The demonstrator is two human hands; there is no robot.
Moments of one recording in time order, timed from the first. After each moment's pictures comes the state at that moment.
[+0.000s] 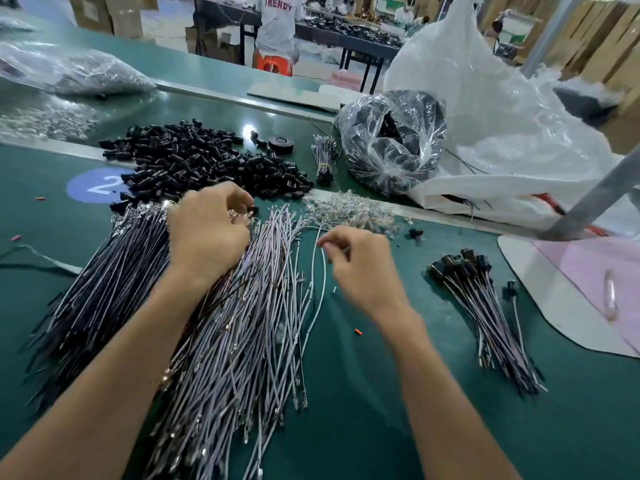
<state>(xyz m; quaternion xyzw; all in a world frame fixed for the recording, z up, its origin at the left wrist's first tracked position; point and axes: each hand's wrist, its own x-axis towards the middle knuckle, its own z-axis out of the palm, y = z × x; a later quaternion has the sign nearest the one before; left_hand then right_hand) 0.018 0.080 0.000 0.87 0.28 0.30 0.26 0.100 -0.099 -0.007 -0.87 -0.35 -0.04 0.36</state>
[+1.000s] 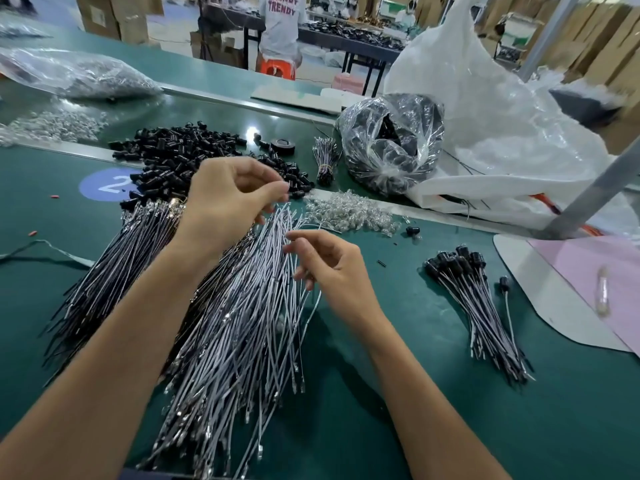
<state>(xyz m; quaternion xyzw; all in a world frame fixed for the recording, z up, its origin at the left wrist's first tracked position) 0.006 0.062 0.041 0.77 0.16 0.31 0.54 0.074 -0.089 -0.026 -0.67 -0.35 0.14 0.64</state>
